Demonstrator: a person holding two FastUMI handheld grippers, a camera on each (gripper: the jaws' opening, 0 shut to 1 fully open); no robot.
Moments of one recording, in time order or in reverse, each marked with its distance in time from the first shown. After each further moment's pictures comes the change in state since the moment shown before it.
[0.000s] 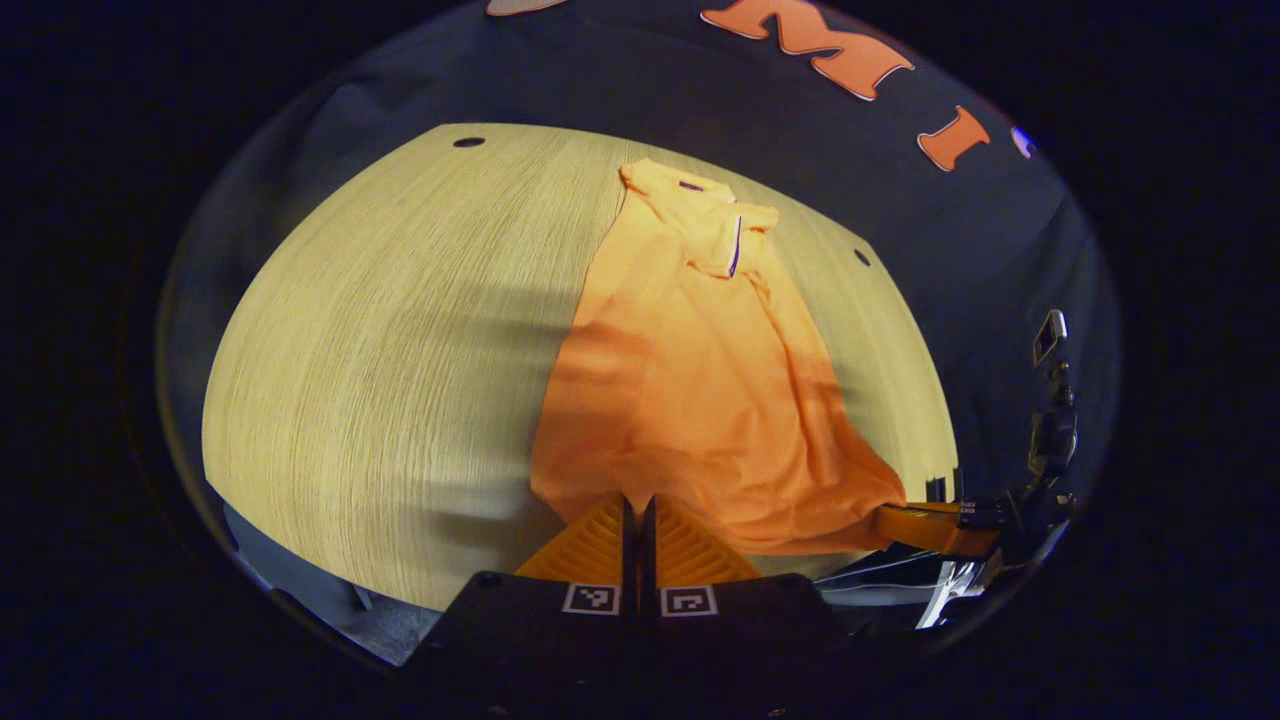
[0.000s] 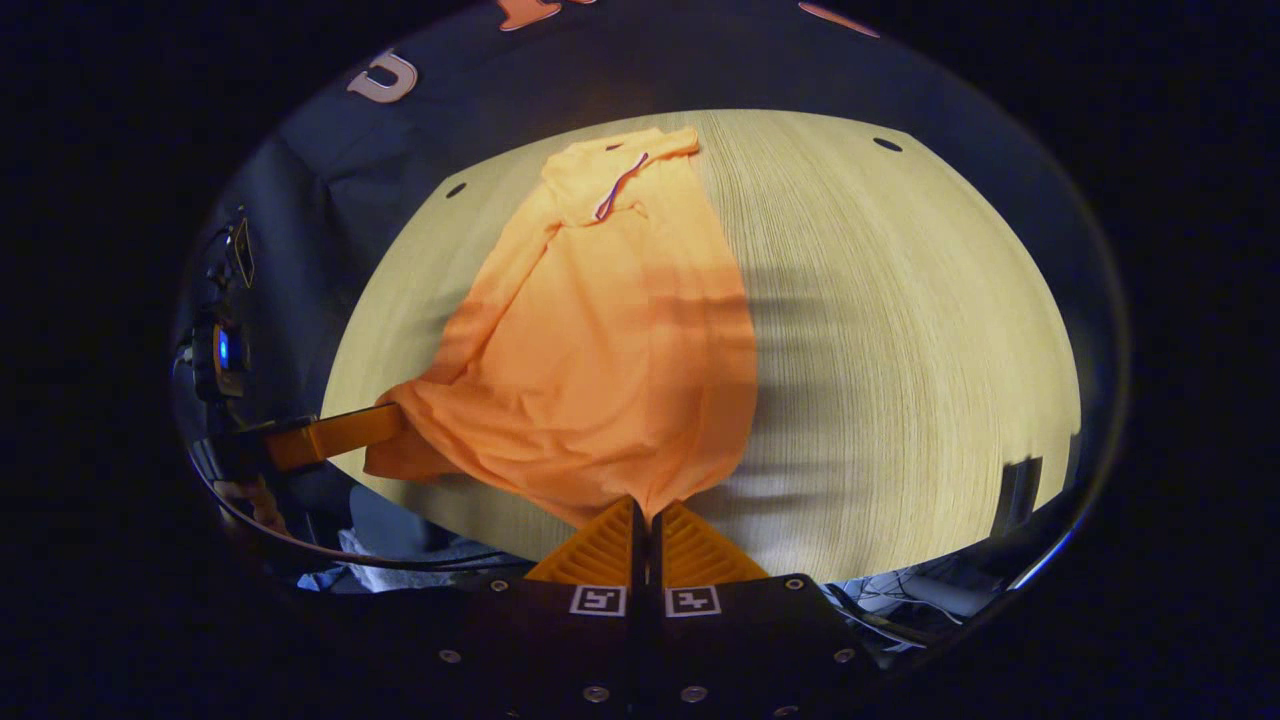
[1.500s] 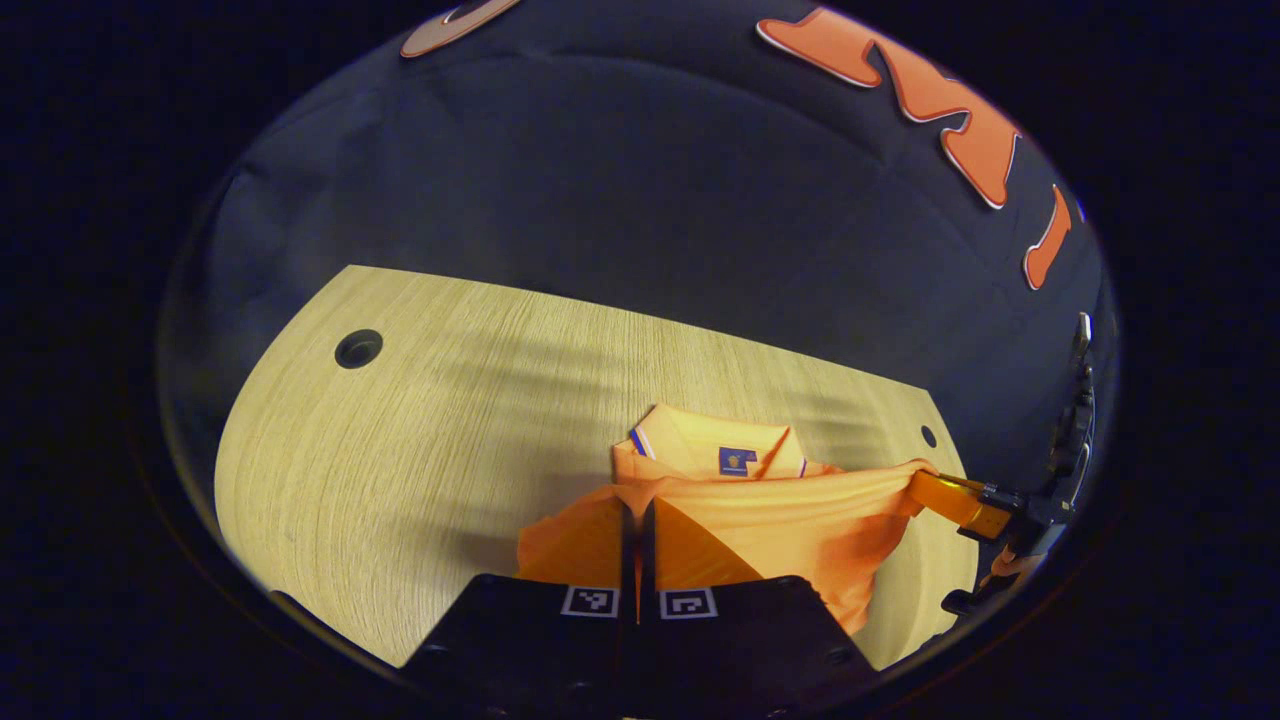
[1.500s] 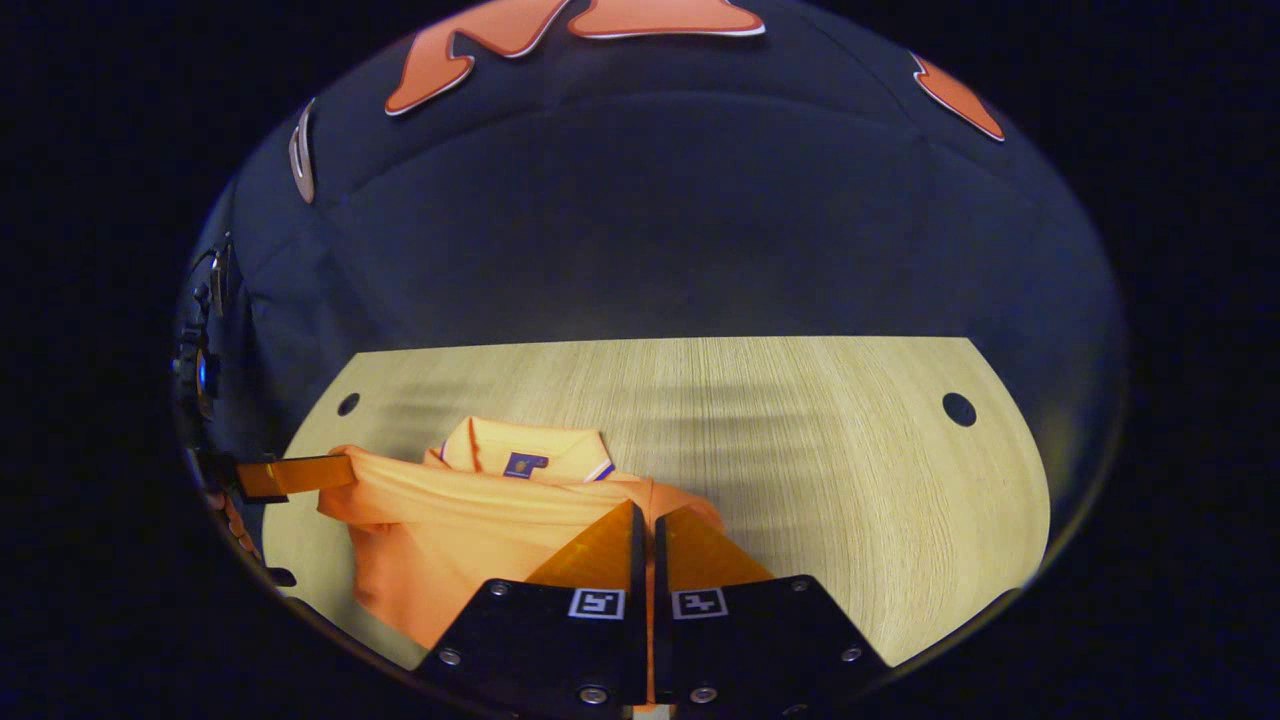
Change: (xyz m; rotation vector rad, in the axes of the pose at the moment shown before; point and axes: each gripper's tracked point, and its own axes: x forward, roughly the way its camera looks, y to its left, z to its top) left arm 0.185 0.038 0.353 0.022 -0.222 0.075; right arm 0.148 -0.058 0.403 -0.076 -0.424 -0.136
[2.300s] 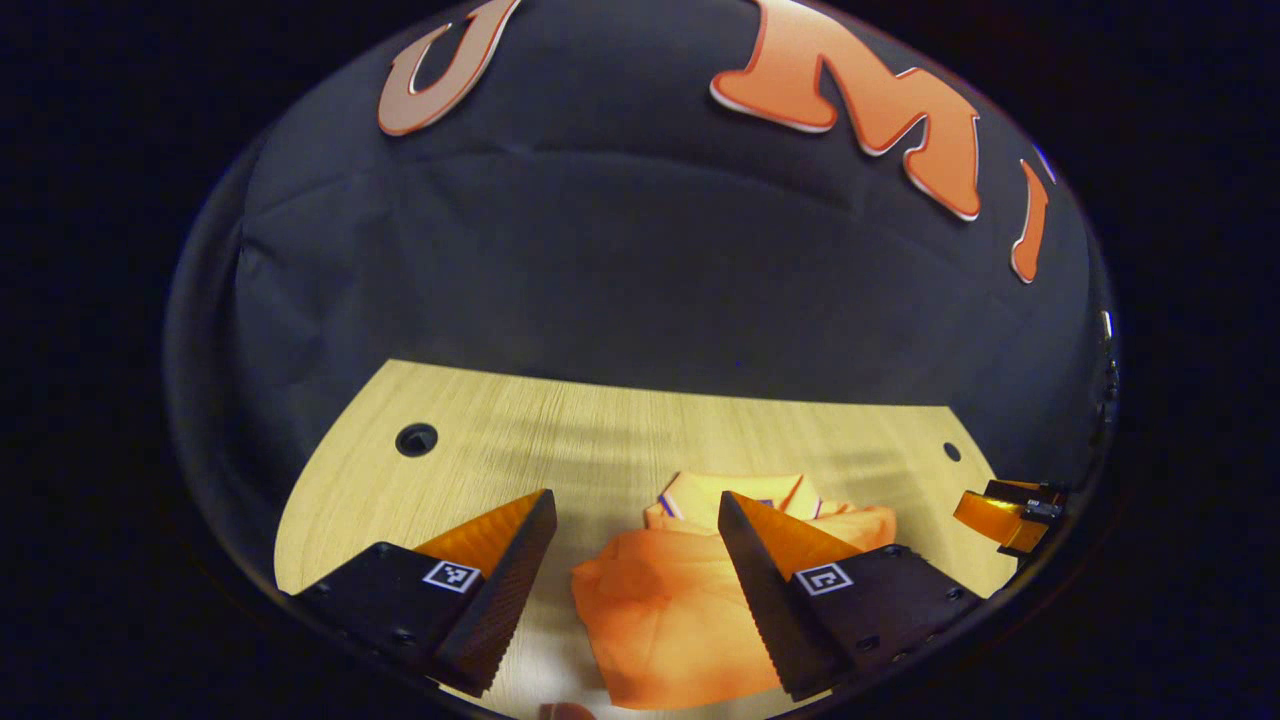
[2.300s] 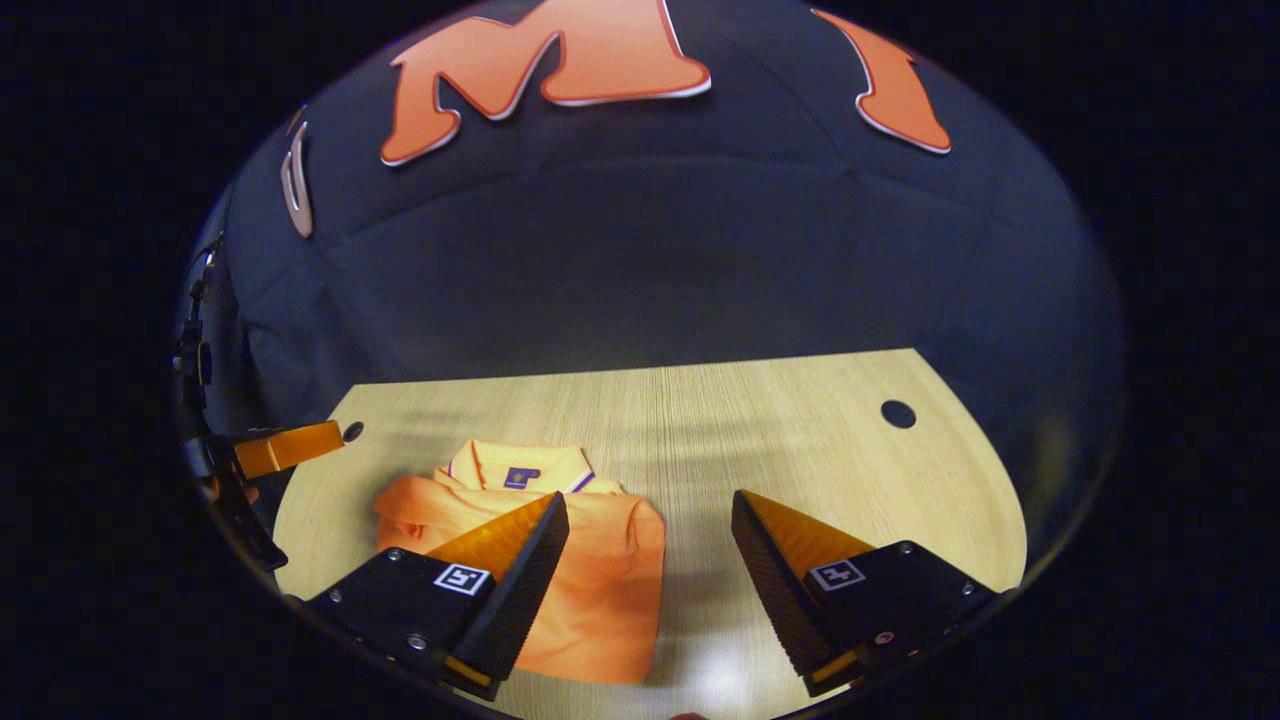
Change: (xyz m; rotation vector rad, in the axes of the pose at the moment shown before) left arm -0.090 -0.013 0.076 0.131 -0.264 0.075; right arm -0.104 -0.022 0.028 0.044 -0.140 -0.043
